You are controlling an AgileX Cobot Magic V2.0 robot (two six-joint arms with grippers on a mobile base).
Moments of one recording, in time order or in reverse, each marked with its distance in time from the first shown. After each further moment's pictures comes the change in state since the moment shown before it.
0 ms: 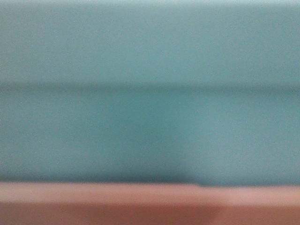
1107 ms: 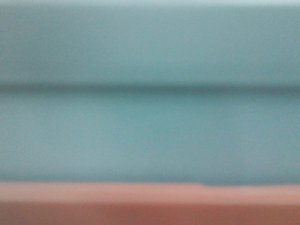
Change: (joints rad) left arm -0.002 0.000 0.000 -0.002 0.000 0.000; right arm 0.000 0.000 0.000 -0.002 0.000 0.000
